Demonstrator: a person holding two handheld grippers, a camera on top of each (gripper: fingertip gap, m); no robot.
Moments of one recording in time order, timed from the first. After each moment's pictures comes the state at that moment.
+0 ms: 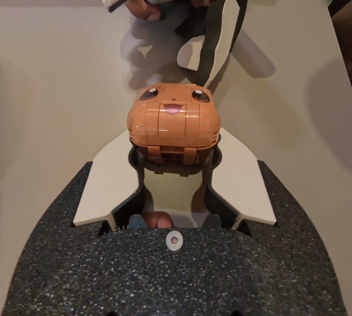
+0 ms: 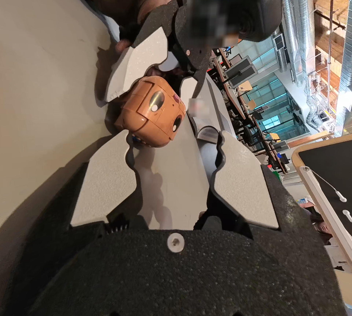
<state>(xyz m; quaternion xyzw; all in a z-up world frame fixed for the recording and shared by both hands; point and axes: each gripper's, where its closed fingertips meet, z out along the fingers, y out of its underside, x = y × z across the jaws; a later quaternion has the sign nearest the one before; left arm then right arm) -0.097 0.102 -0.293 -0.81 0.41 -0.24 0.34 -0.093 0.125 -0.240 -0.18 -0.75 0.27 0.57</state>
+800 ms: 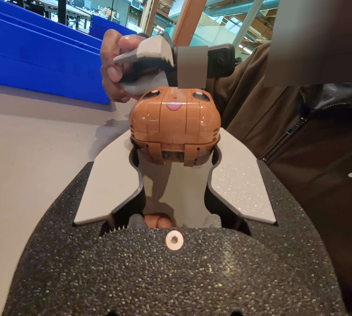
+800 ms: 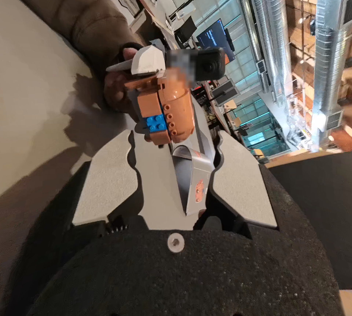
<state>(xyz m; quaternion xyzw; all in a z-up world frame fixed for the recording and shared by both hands) -0.057 0.095 -0.196 -0.63 0.29 -0.53 0.48 -0.076 0.115 -0.180 -0.13 -0.73 0.28 0.61</state>
